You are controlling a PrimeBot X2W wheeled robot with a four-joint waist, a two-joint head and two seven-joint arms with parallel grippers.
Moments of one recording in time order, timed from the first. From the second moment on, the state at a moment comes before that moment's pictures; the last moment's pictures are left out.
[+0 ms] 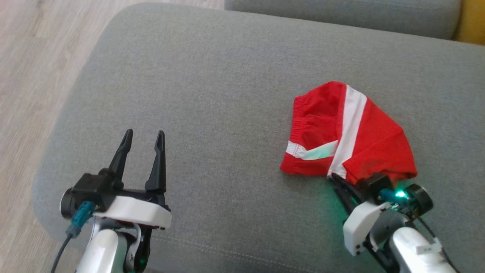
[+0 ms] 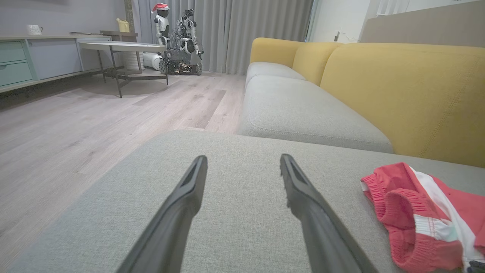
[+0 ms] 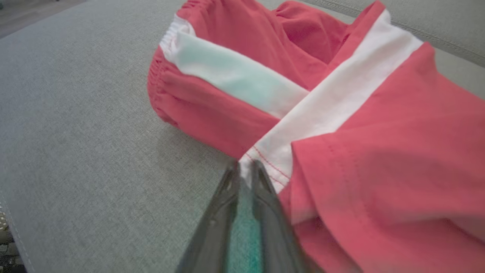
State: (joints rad) left arm -0.09 0.12 -0.24 0.09 -0.26 0.04 -0.25; right arm -0.15 -0.23 0.40 0.35 0.13 0.13 0.10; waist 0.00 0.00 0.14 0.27
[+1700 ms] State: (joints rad) left arm -0.14 0.05 -0.14 0.07 -0.16 -0.02 -0.25; right arm -0.26 -0.25 0.00 0.14 0.19 0.13 -0.12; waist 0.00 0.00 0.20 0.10
